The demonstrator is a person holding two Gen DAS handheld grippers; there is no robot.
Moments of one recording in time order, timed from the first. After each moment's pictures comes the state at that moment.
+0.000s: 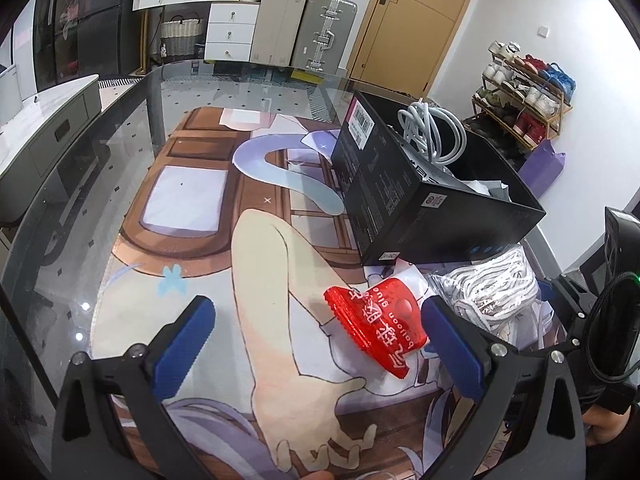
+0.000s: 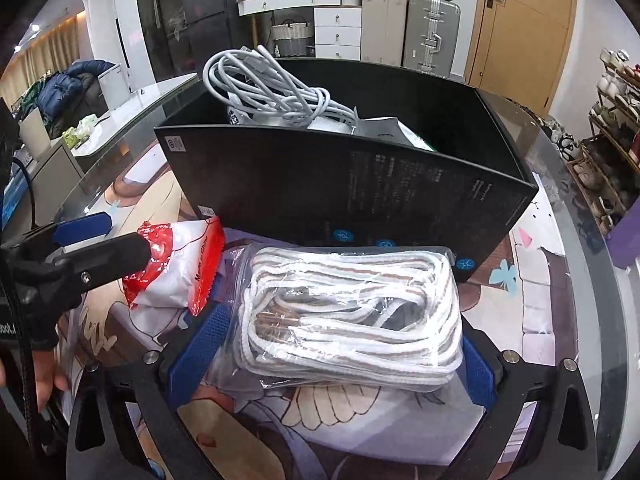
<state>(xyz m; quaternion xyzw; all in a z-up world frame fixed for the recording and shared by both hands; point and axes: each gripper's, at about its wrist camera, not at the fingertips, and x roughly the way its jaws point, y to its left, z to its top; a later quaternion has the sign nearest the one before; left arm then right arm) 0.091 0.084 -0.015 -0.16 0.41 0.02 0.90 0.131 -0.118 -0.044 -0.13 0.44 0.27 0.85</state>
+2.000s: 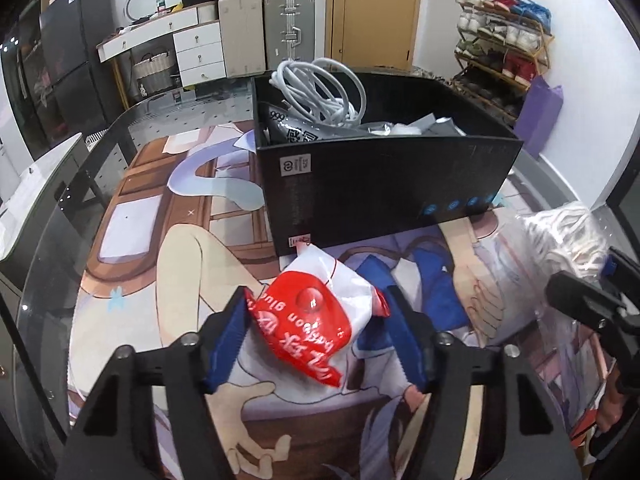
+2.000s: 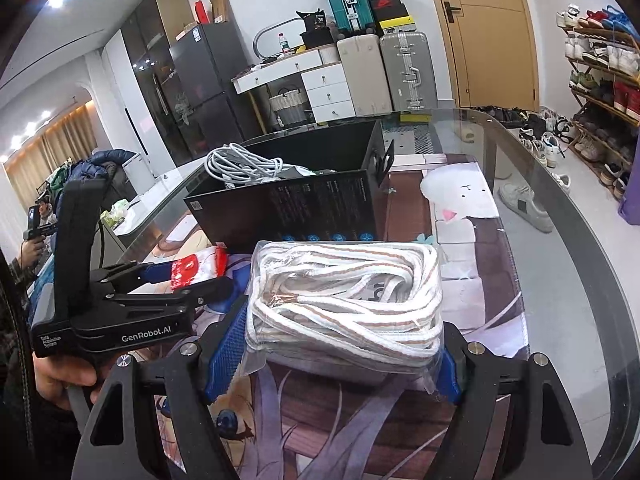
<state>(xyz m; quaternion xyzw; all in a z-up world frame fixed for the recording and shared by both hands) 0.105 0.011 -0.014 -0.04 0.42 0.02 0.90 0.094 -0.234 -0.014 0.02 0.37 0.31 0.88</state>
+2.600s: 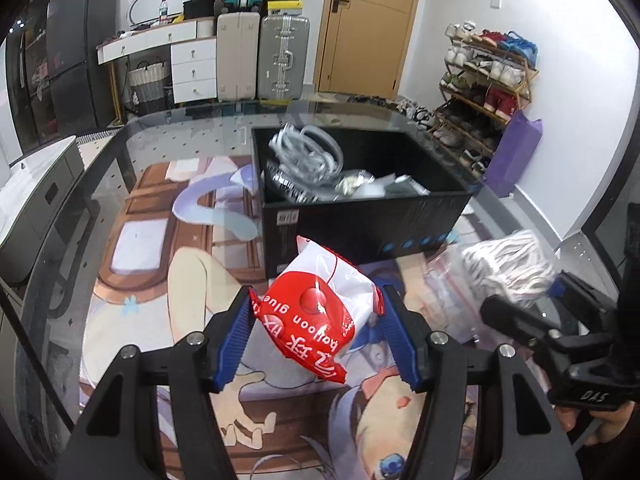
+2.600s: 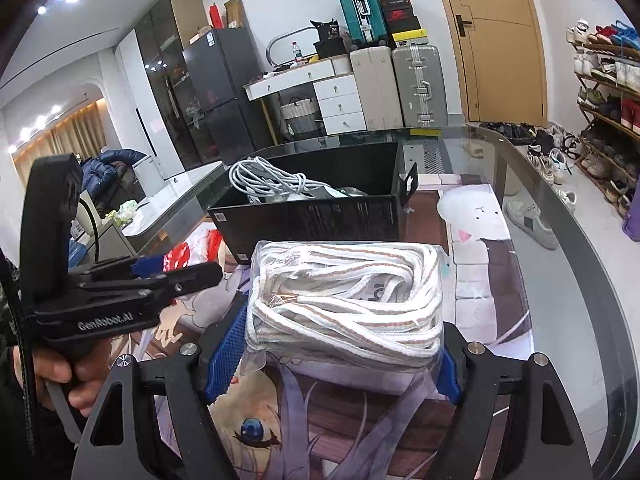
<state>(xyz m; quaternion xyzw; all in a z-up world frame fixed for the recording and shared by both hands) 0.081 0.013 0.029 -0.07 0.38 -0.01 0.92 0.083 -0.223 -0.001 0.01 0.34 0.32 0.88</state>
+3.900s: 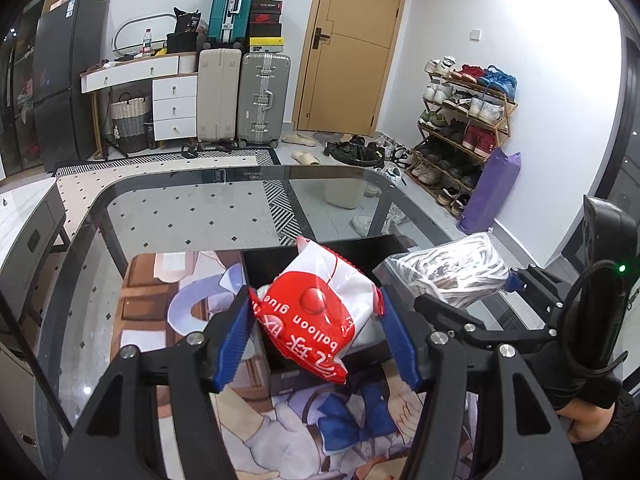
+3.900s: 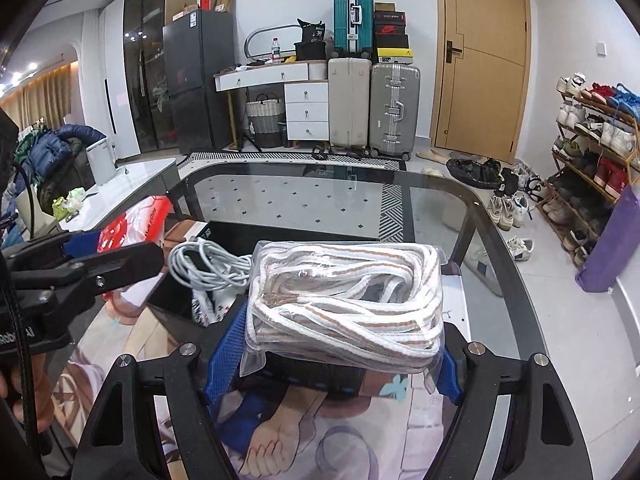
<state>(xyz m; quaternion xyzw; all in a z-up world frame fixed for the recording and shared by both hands) 0.134 0.033 0.091 -0.08 0.32 -0.05 0.94 0.163 -0.168 0.055 -0.08 0.32 0.24 0.91</state>
